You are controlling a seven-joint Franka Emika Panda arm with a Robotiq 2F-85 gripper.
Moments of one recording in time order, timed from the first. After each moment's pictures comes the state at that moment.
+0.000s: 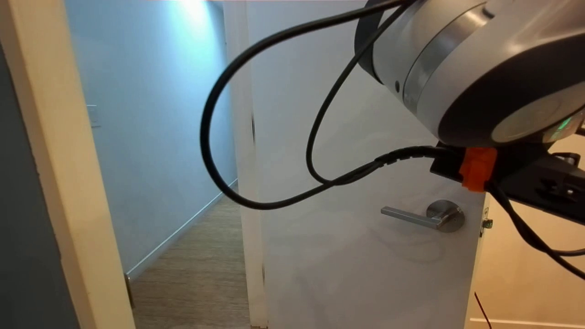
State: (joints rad) arm 2.13 0.29 -1.31 -2.29 2.50 4.21 -0.61
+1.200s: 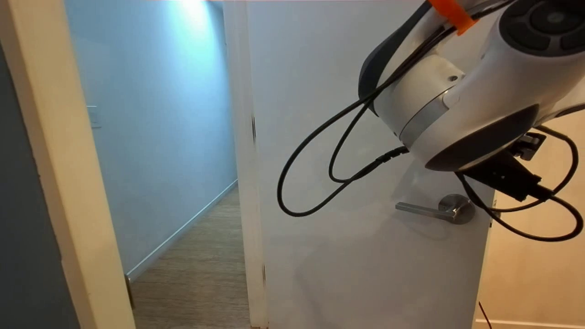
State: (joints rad) arm 1.91 0.41 -1.30 -2.36 2.23 4.20 -0.39
